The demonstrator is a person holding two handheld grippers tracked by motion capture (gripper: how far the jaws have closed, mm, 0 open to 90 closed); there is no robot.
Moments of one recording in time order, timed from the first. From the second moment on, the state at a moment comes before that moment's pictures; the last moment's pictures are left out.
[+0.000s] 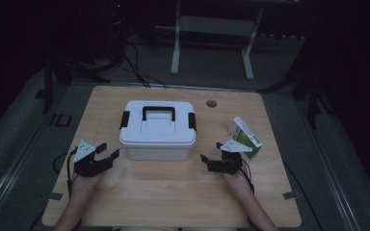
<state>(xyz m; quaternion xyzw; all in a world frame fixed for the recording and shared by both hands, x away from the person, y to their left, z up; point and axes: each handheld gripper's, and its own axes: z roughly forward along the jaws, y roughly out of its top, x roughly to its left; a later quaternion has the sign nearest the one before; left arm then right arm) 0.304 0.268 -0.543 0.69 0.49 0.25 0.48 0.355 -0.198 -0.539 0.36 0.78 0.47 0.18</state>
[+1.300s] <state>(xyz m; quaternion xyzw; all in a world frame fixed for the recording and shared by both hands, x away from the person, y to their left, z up) 0.335 0.240 -0.535 0.69 0.46 0.20 0.52 0.387 -0.144 -0.526 0.35 0.79 0.46 0.20</state>
